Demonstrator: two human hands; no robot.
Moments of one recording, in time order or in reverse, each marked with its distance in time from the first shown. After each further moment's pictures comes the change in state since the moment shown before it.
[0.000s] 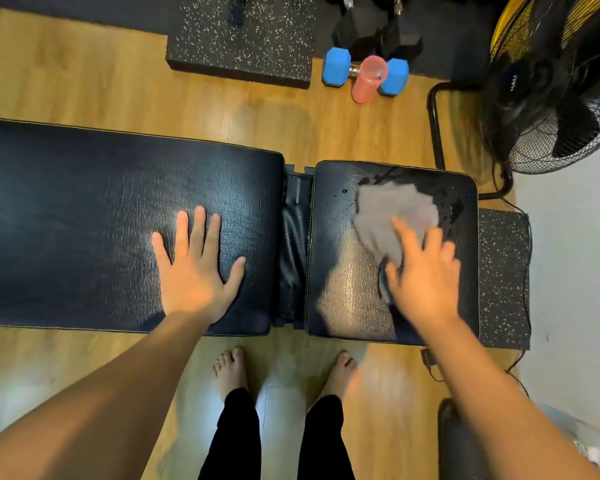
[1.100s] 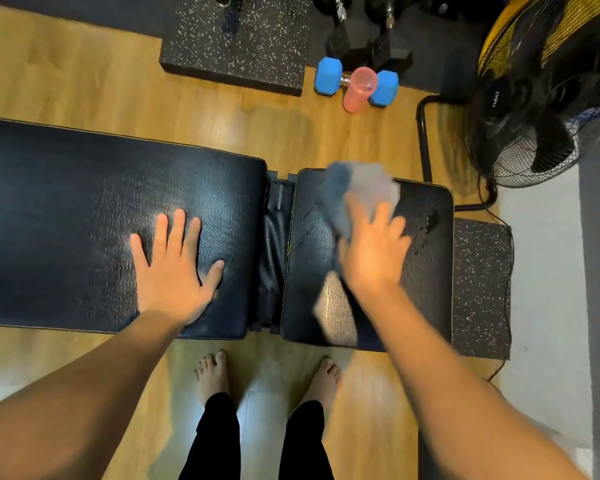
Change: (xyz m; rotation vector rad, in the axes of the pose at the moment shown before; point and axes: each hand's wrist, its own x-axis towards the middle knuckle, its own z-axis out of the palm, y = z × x) left_hand 0.003 0.004 -0.004 0.026 -0.023 -0.023; right_hand 0.045 -0.043 -0.004 -0.003 0.026 0.045
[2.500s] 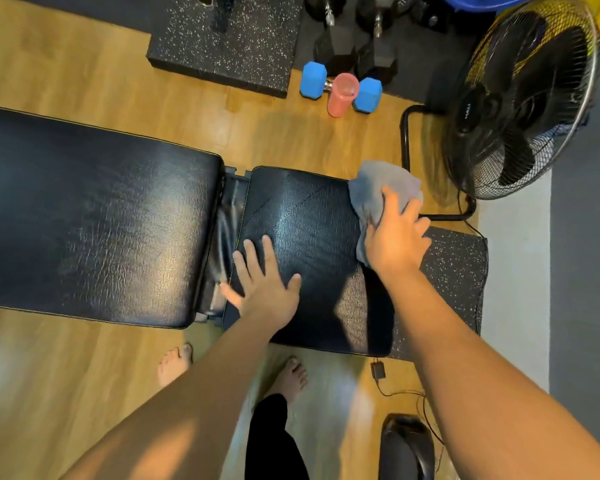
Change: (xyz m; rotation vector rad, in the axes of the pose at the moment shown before) left_hand -0.029 0.242 -0.013 -0.570 -0.428 -0.335; right_hand 0.051 0.127 -0.014 0.063 -0.094 0.162
